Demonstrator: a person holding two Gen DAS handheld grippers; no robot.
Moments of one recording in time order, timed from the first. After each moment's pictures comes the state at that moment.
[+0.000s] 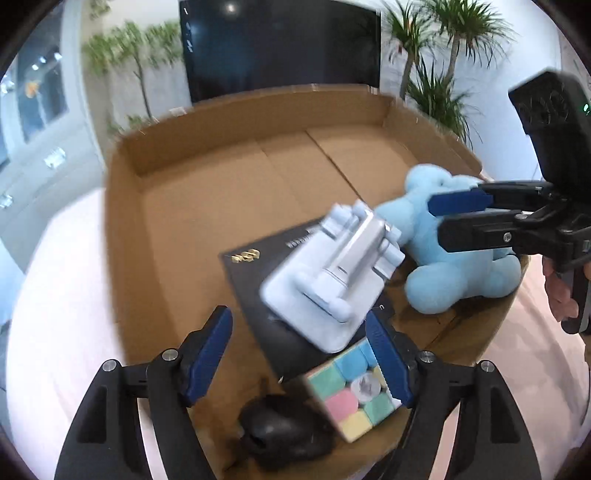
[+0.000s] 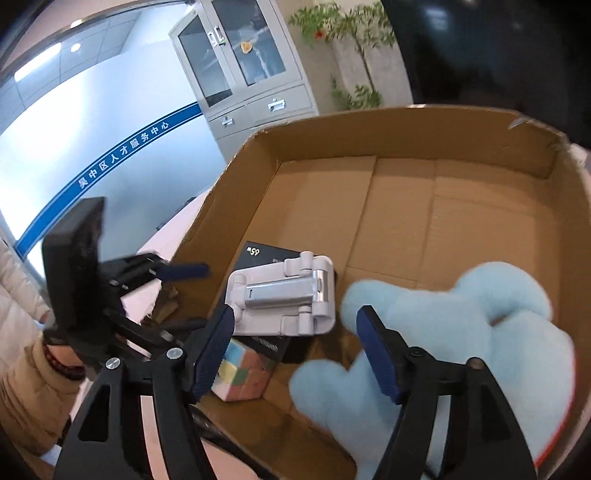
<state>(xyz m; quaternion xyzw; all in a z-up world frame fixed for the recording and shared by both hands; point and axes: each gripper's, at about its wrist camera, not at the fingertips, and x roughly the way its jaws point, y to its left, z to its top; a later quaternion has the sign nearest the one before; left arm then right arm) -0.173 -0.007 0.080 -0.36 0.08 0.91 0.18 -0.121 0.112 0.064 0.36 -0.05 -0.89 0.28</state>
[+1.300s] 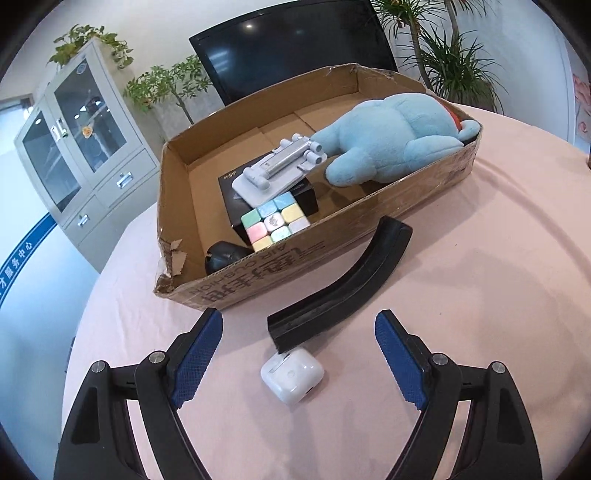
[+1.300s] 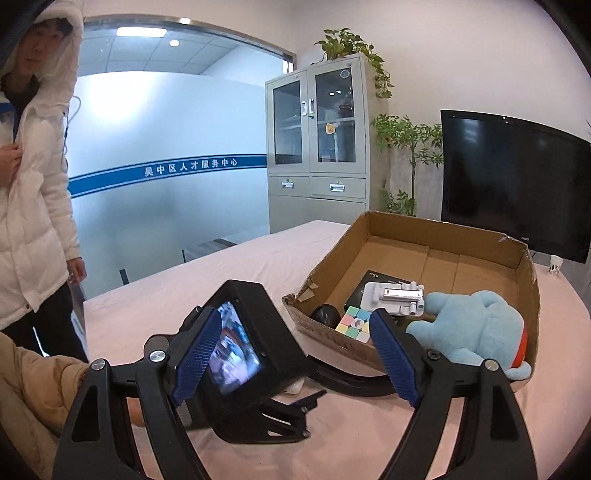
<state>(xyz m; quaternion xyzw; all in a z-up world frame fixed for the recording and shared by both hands) -0.012 0.058 0.040 -0.34 0.20 0.92 0.05 0.122 0.062 0.109 0.16 0.05 -0.93 0.32</state>
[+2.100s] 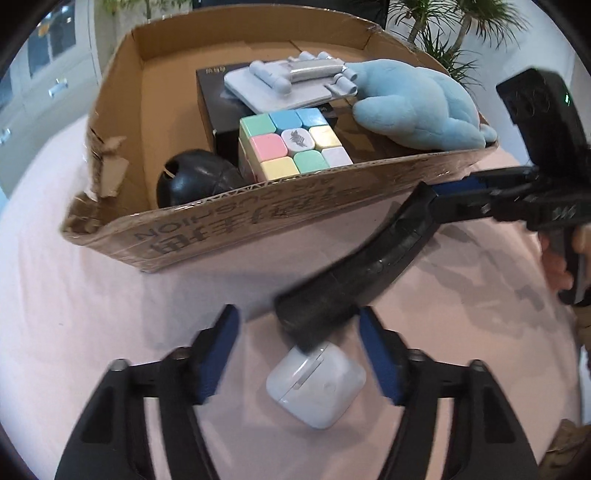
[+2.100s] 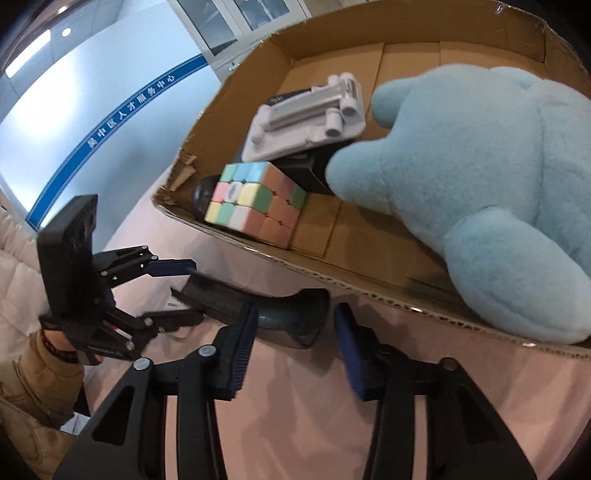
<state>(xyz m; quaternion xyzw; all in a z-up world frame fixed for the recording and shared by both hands) -0.092 -0.002 -0.005 -0.47 0.04 0.86 0.18 -0.069 0.114 -0.032 0.46 -0.05 -0.83 0.32</state>
